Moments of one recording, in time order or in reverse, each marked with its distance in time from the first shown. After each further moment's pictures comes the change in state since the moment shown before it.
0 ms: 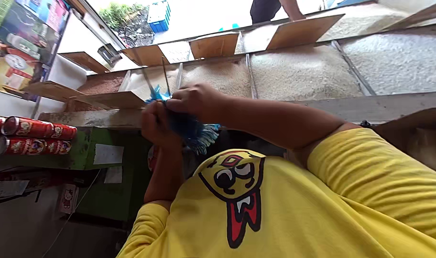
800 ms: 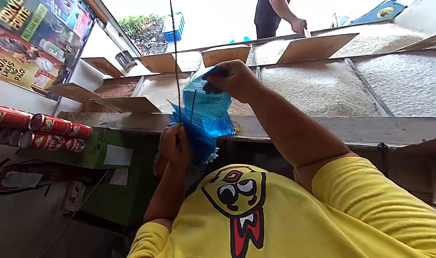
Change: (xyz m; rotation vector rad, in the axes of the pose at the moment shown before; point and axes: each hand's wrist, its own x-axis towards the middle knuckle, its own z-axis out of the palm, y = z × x) left_hand -0.019 -0.012 -0.026 0.032 -0.106 0.132; right_hand -0.008 0.056 -0.030 0.684 0.202 0.699
